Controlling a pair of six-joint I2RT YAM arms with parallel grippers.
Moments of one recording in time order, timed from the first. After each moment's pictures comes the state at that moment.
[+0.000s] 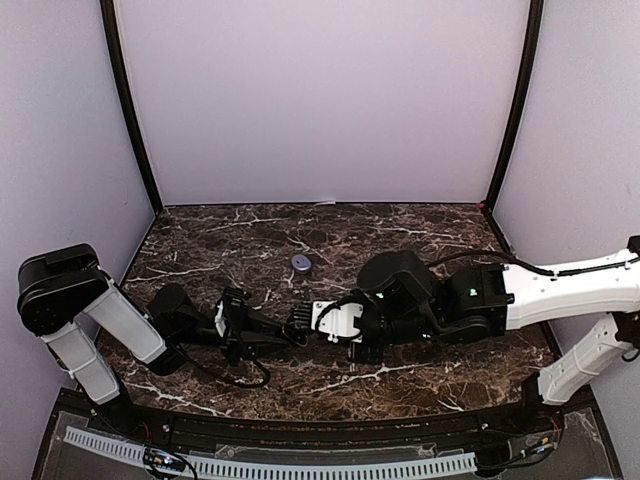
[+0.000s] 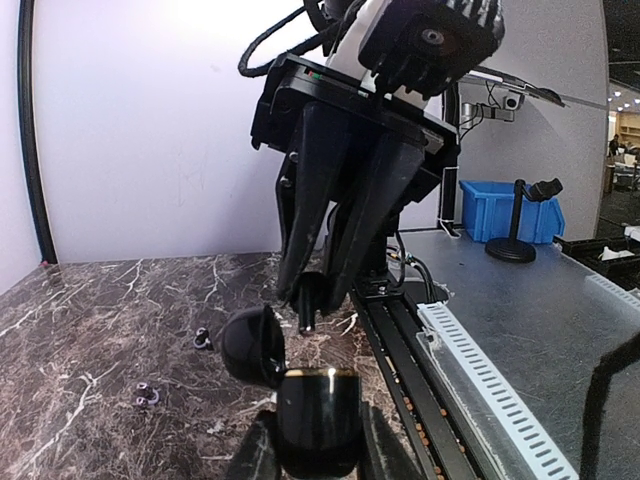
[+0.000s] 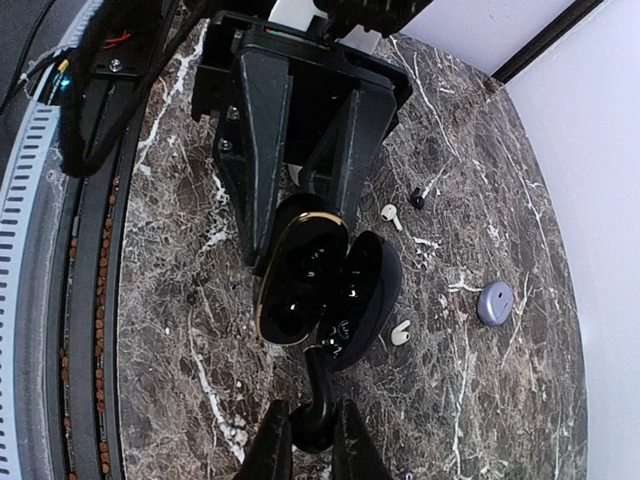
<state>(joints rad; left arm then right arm) -0.81 1.65 0.29 1.50 0.85 -0.08 1.34 1.41 1.09 -0.37 0.15 -0.42</state>
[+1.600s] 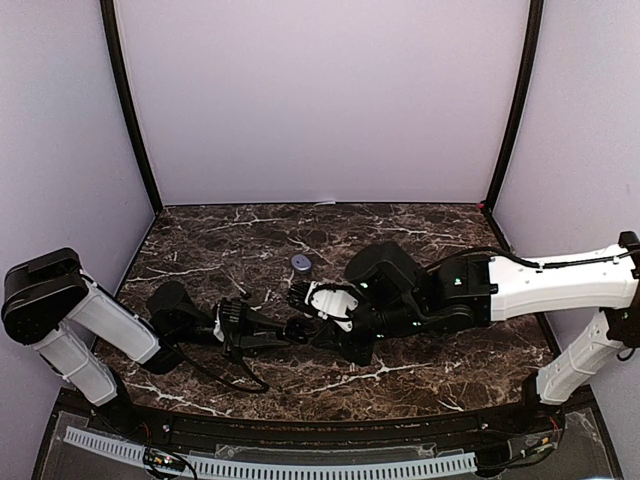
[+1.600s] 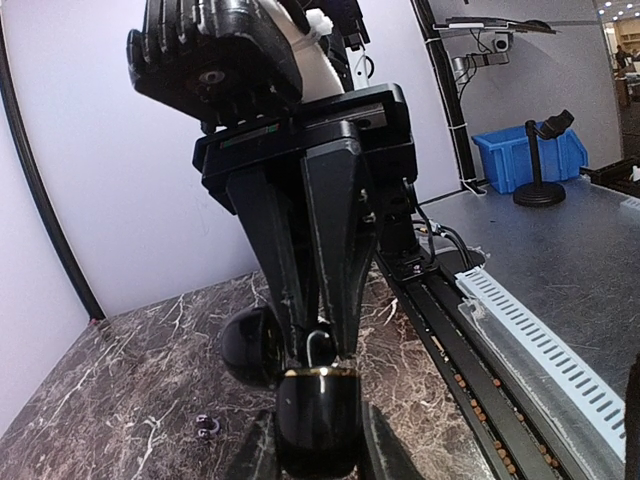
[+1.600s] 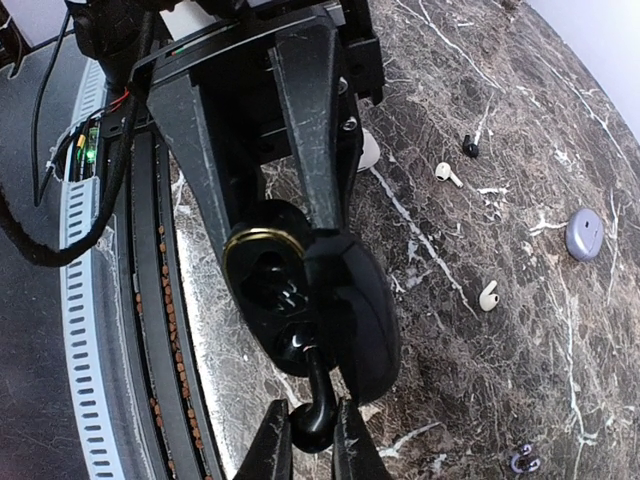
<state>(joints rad) -0.83 1.55 0.29 1.36 0.82 0.22 1.29 1.48 1.16 -0.43 0.00 -0.06</state>
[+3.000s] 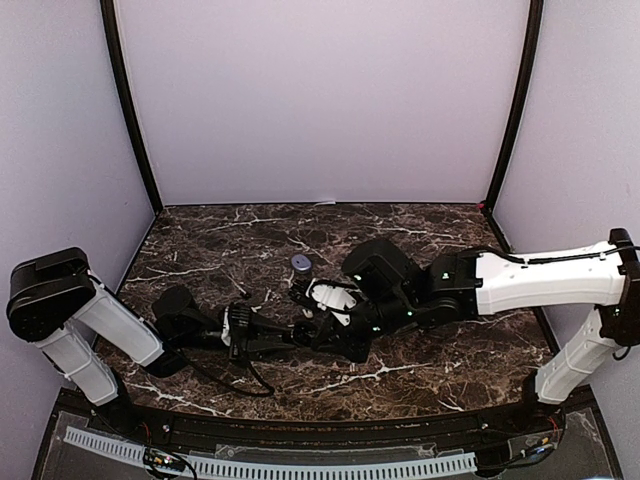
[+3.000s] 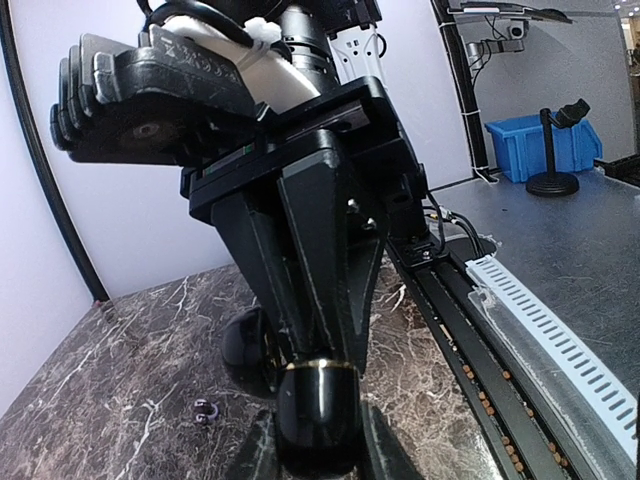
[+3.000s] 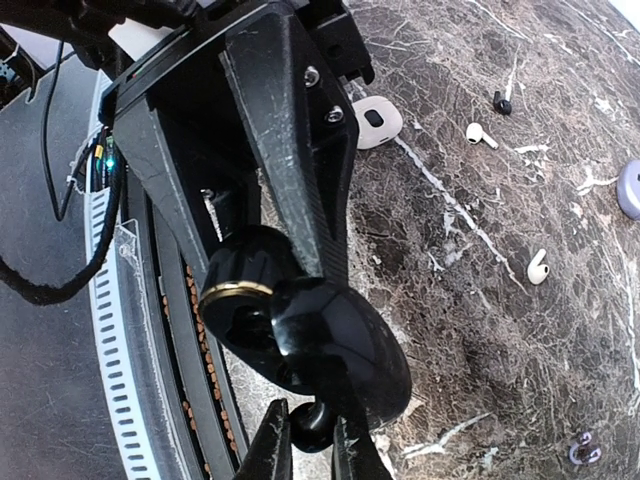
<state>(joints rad) -0.87 1.59 0.29 1.36 0.74 0.25 1.23 1.53 1.15 -0.42 -0.15 0.04</state>
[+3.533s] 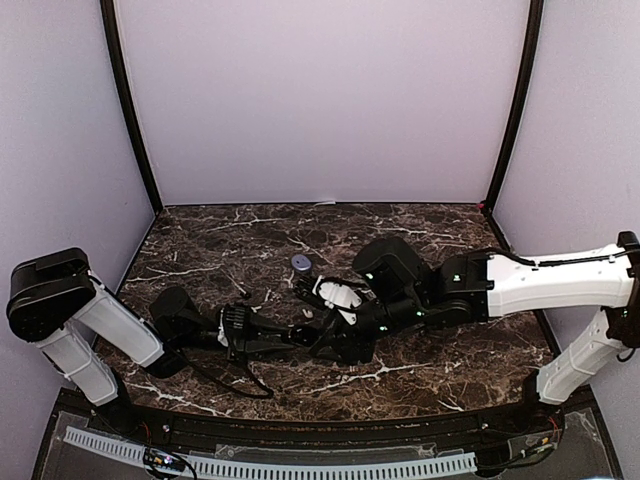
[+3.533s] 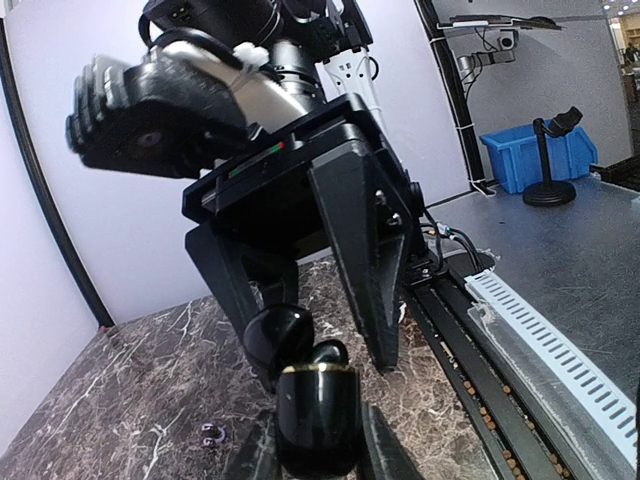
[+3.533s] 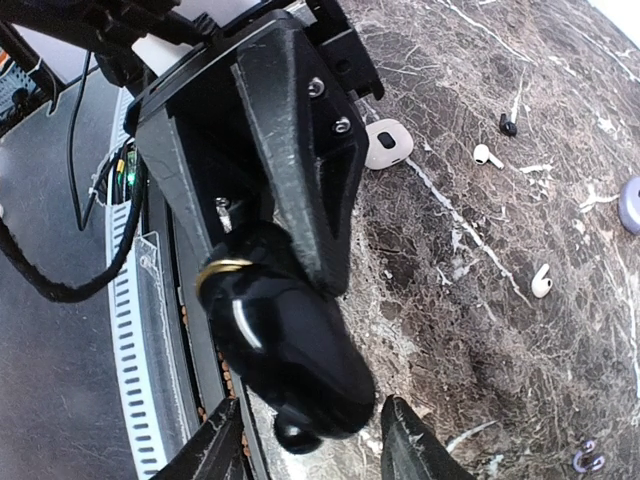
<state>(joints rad) -0.88 1.59 0.29 1.42 0.74 0.24 1.22 1.47 1.11 -0.37 -0.18 0.05</state>
